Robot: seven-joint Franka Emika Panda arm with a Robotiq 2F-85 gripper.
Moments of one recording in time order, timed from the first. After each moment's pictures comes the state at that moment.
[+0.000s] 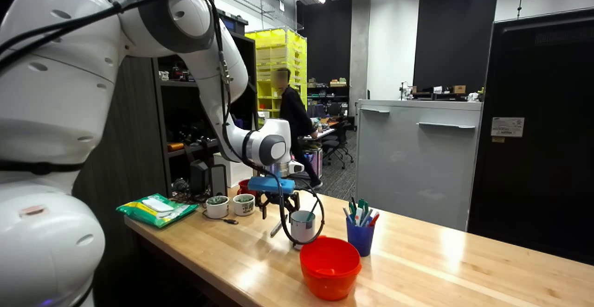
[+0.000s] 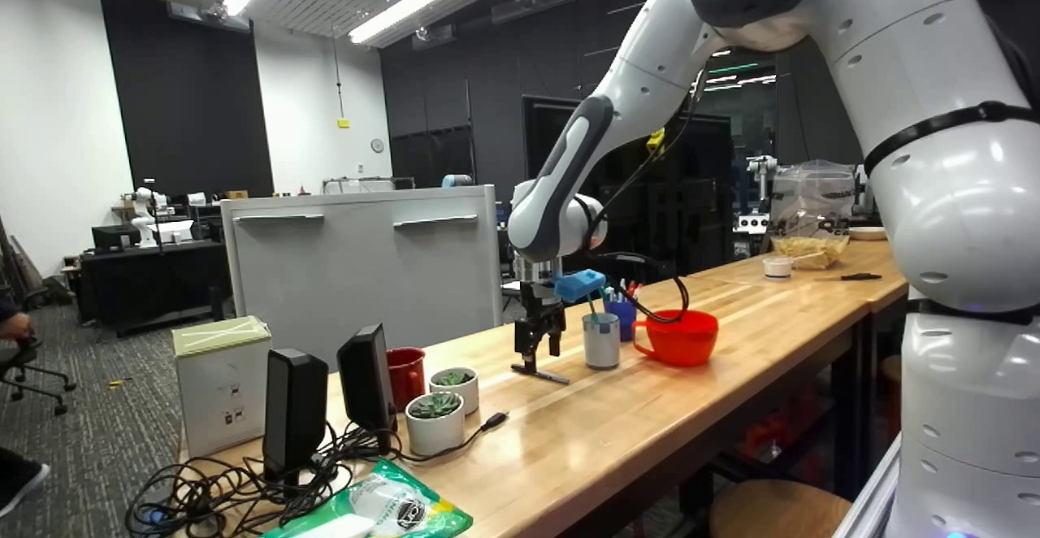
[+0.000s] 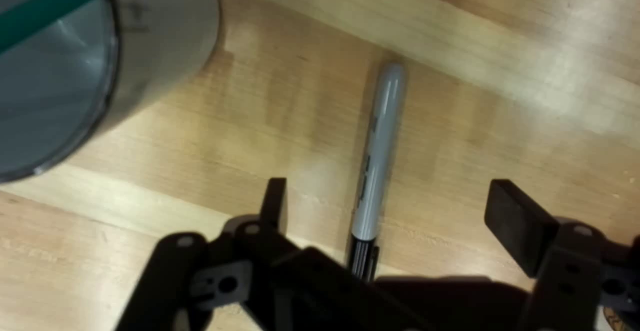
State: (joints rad) arm 0.02 0.32 0.06 -2.18 -0.02 2.53 -0.24
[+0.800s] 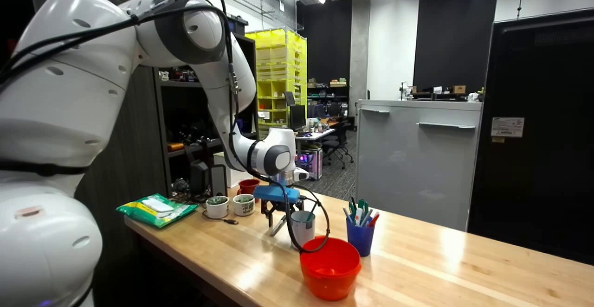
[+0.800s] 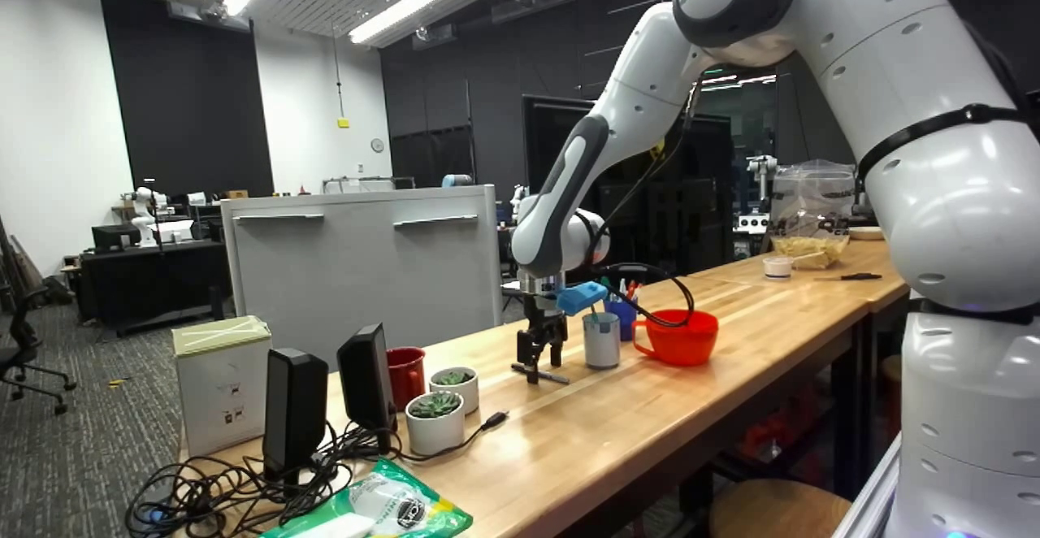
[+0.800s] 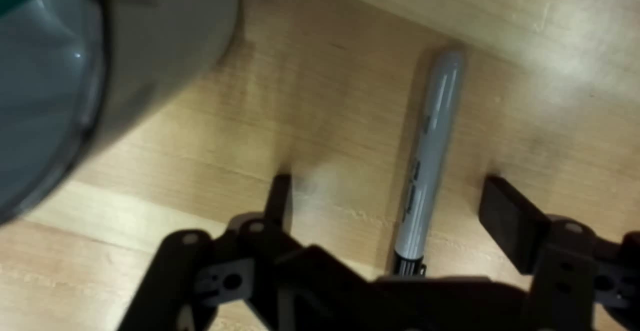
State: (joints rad) arm -0.01 0.39 0.06 -2.16 -0.02 2.60 -0.25
